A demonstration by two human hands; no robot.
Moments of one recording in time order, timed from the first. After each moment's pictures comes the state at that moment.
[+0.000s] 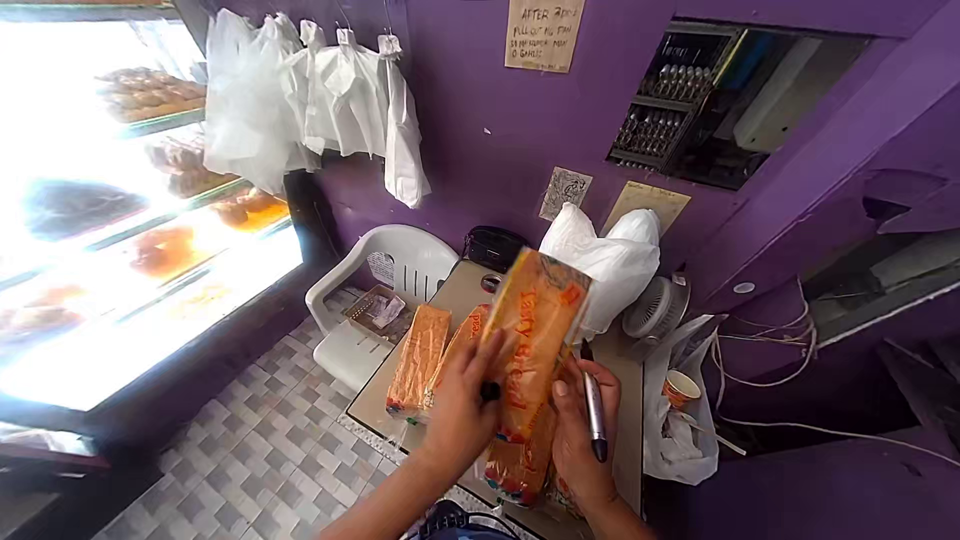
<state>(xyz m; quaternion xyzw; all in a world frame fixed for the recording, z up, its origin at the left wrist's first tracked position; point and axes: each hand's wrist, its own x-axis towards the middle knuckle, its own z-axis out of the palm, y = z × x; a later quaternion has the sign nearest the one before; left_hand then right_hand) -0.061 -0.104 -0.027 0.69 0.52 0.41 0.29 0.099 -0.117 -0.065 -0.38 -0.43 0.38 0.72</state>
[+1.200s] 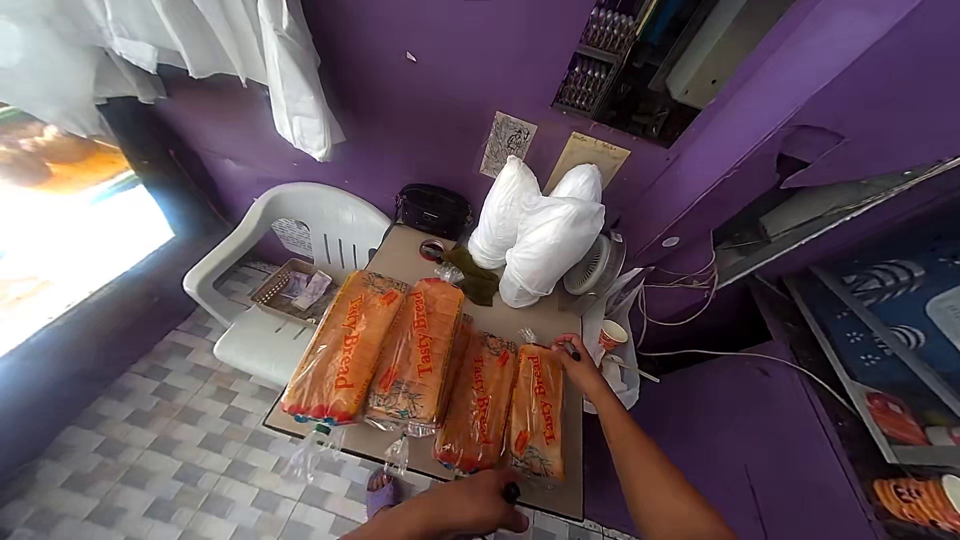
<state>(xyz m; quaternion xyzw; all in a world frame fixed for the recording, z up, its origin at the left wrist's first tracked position) -0.007 -0.135 -0.111 0.54 0.31 -0.12 0.77 0.291 -0.053 -0.200 -0.73 -0.44 0.40 0.33</state>
